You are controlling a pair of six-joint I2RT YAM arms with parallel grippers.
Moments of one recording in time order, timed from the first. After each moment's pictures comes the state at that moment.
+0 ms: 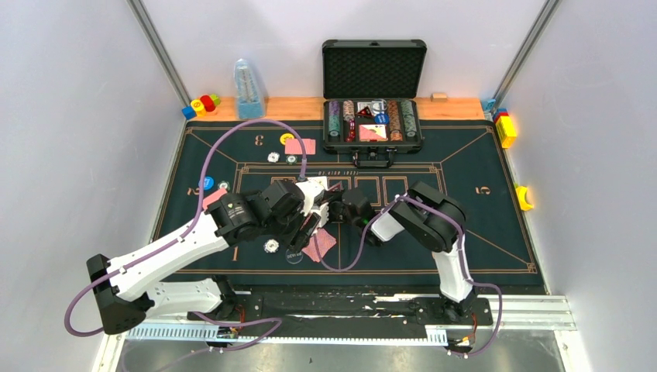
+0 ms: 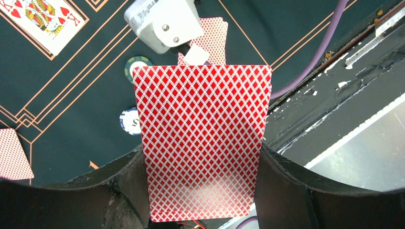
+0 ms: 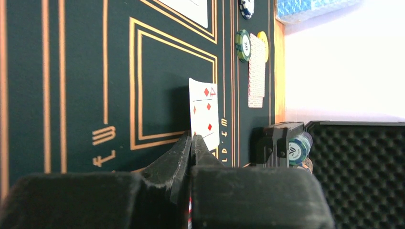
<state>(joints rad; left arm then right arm) -0.99 1.09 1.10 -0.99 -0.09 -0.27 0.82 2.05 0.77 0.98 -0.11 -1.15</state>
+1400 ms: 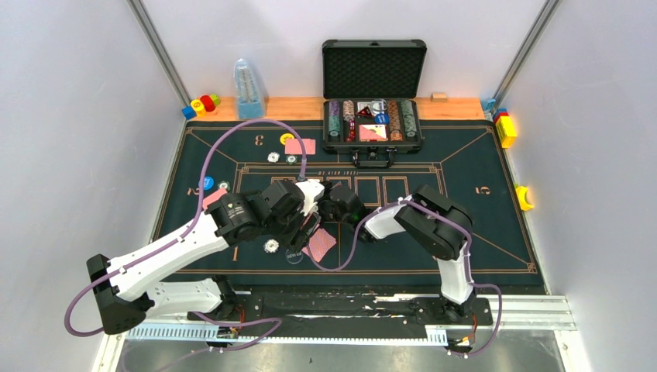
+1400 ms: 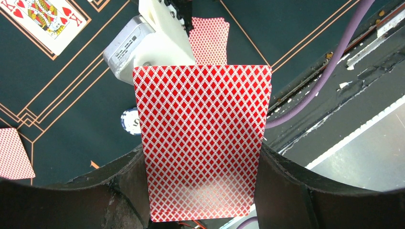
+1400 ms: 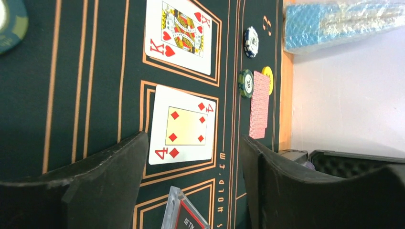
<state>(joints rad) -0.99 1.09 1.10 -0.99 -0.10 -0.27 0.89 2.00 0.86 0.76 -0.12 -1.12</state>
